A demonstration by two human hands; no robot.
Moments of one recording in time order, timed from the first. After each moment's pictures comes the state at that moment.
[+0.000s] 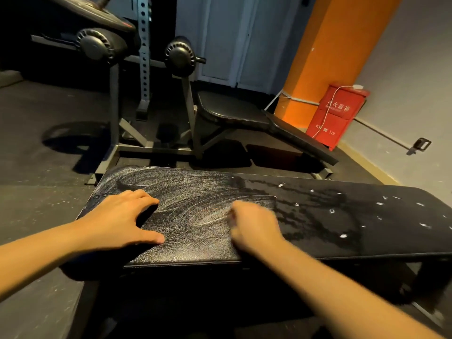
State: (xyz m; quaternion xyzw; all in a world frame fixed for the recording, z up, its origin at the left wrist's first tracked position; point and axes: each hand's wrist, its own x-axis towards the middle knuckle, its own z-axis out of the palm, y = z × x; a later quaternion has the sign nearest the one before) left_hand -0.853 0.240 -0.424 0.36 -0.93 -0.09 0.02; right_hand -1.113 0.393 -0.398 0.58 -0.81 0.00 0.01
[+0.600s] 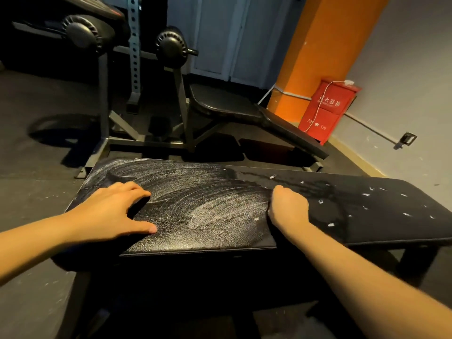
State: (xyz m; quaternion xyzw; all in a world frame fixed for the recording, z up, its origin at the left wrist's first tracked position) left_hand -0.852 0.242 -0.429 0.36 -0.93 -0.11 0.04; right_hand -1.185 0.418 -0.394 0.44 -0.89 0.01 0.11
